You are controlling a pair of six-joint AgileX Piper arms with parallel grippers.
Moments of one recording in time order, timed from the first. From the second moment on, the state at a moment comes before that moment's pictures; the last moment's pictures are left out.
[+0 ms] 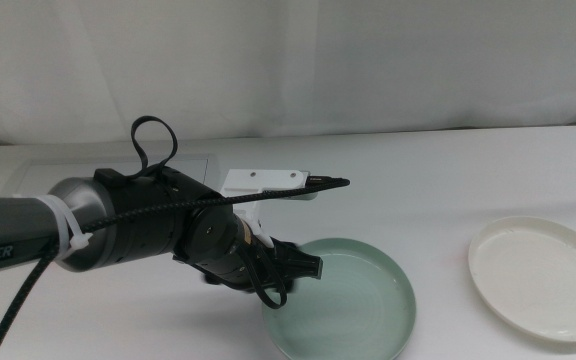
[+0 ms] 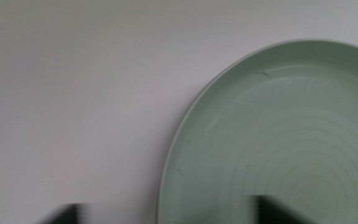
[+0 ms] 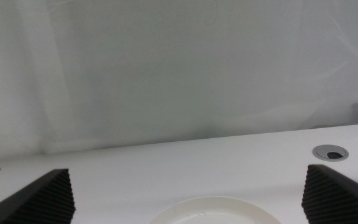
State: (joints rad) left arm -0.63 1.79 -1.03 0.00 0.46 -0.41; right arm 0.18 0.00 0.00 -0.16 0.10 0.26
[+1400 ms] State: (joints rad) left arm 0.01 0.46 -0.40 0.21 0.21 -0.21; right arm 0.18 0.00 -0.04 -0.12 0.04 0.26
